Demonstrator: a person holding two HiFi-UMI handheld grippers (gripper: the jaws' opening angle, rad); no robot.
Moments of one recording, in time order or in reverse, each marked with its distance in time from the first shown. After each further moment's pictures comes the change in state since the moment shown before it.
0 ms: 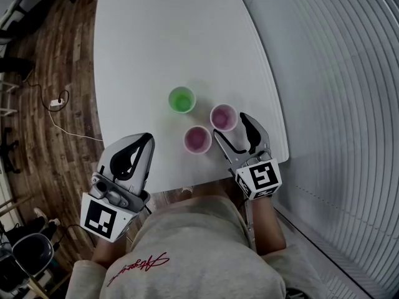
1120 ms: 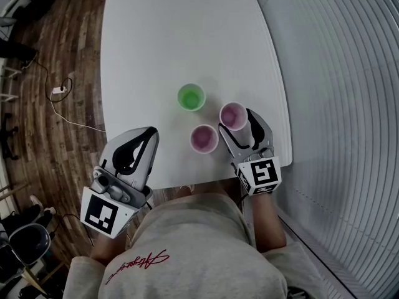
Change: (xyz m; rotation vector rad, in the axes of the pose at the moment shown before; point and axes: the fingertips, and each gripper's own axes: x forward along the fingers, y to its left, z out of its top) left arm 0.004 0.019 0.016 -0.036 -0.006 0.045; right arm 0.020 -0.010 0.013 -0.056 0.032 -0.020
